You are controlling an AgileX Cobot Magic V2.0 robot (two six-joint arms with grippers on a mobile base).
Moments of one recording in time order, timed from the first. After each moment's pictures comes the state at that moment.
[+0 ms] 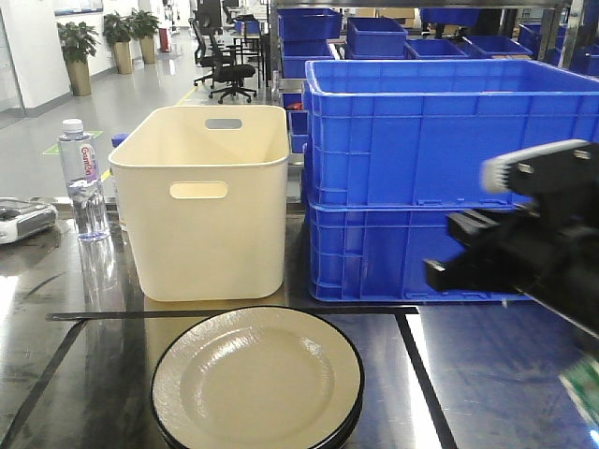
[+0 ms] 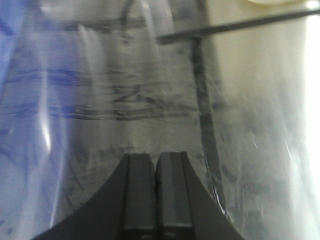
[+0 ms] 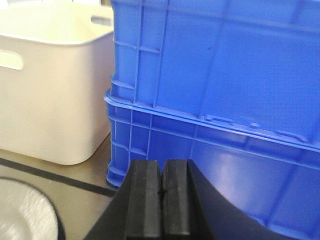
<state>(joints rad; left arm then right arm) 0.05 1.15 -1.09 0.19 0.70 -0.08 0.32 1.19 -0.96 1.51 -0.07 -1.58</state>
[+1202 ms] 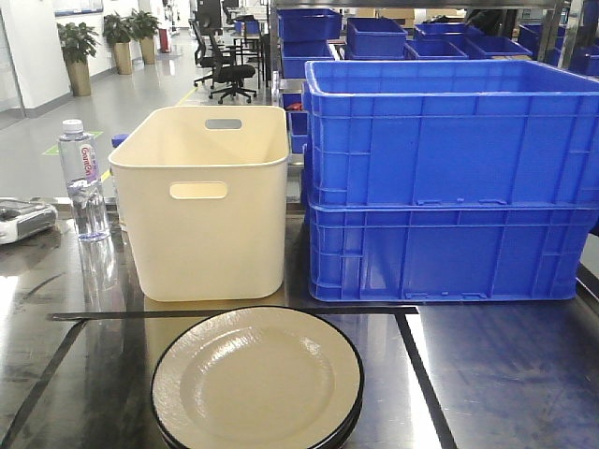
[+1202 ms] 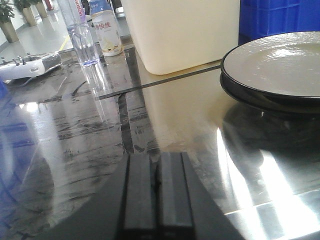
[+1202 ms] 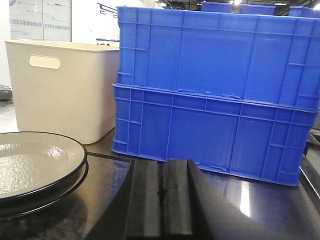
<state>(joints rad) 0.05 0.12 -0.35 -0.28 0.52 0.37 0.32 0.34 -0.31 1.51 -0.08 -1.57</state>
